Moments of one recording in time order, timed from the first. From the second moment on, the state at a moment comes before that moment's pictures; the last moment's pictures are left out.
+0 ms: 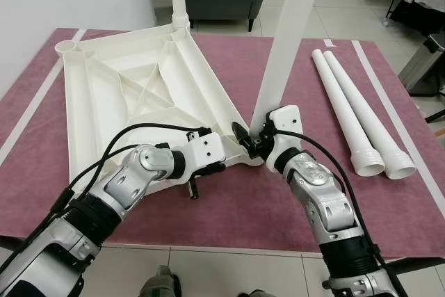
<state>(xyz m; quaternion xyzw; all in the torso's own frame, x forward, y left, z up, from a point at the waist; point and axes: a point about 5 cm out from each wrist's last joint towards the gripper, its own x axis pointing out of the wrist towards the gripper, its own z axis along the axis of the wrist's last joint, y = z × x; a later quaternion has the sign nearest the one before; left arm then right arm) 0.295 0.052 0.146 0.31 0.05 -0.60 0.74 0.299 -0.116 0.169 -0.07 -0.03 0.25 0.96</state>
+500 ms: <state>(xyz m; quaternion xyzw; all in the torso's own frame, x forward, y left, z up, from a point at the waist) 0.282 0.028 0.160 0.28 -0.01 -0.65 0.71 0.299 -0.113 0.175 -0.07 -0.05 0.26 0.96</state>
